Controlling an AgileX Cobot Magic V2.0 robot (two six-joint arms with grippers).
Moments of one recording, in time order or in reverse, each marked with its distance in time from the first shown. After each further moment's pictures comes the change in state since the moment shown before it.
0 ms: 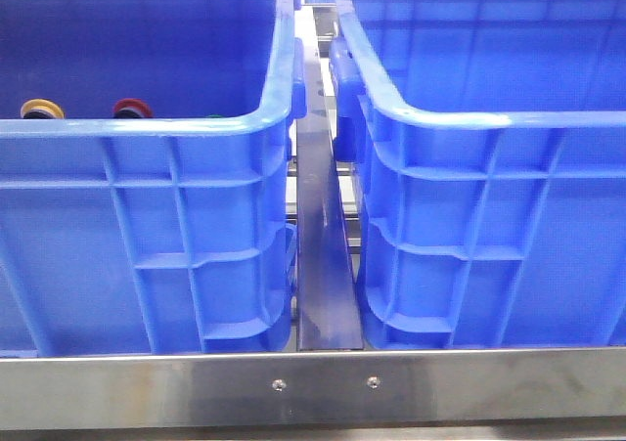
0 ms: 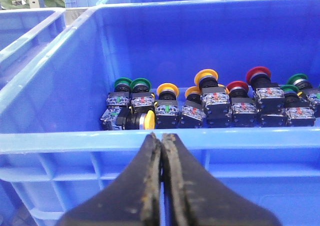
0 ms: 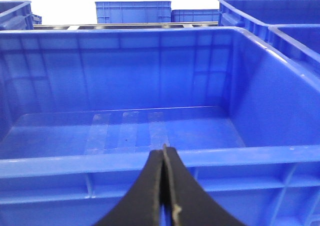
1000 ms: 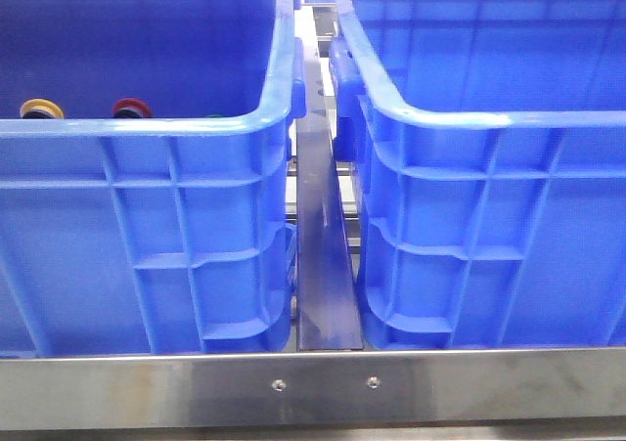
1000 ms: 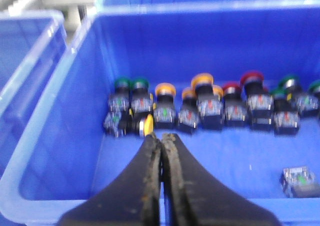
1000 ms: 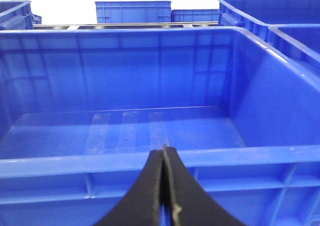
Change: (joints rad) left arm 0.000 0.295 -0.431 0.000 0.358 0.000; right arm 0.000 0.000 0.000 0.000 0.000 0.000
